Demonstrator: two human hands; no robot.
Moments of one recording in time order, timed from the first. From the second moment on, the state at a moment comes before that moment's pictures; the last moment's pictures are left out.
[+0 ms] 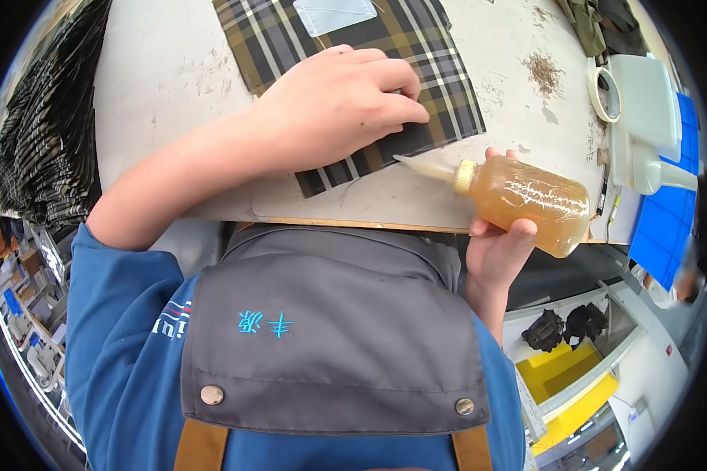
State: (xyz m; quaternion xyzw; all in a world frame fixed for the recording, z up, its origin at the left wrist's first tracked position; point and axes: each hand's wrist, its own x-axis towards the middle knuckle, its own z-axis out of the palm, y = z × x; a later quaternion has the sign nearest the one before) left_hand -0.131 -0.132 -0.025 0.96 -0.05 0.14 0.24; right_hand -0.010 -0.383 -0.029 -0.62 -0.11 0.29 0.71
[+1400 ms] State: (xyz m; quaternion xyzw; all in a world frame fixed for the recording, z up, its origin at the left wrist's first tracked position) left_hand -0.120 -0.155 -0.015 0.98 -0.12 0.12 -0.04; right_hand 0.098 -0.416 -0.078 -0.18 -0.07 0.44 0.88
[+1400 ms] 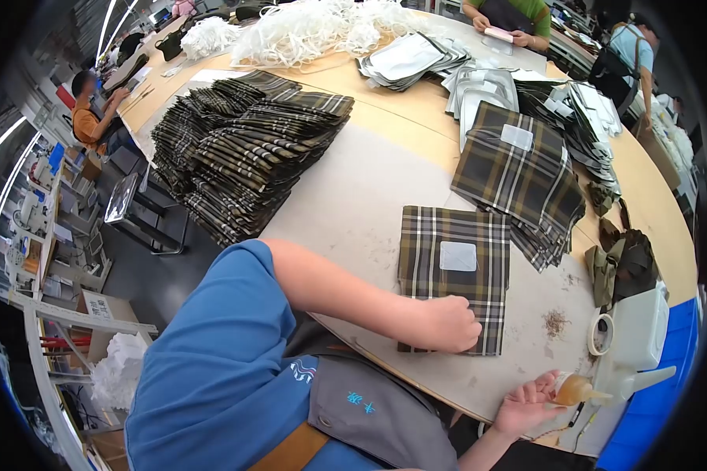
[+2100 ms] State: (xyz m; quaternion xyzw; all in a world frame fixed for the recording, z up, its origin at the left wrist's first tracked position) left_hand -0.173 -0.080 0.004 0.70 -0.05 -0.05 0.71; right_hand 0.040 -0.279 0.019 -0.62 -0.56 0.31 0.46
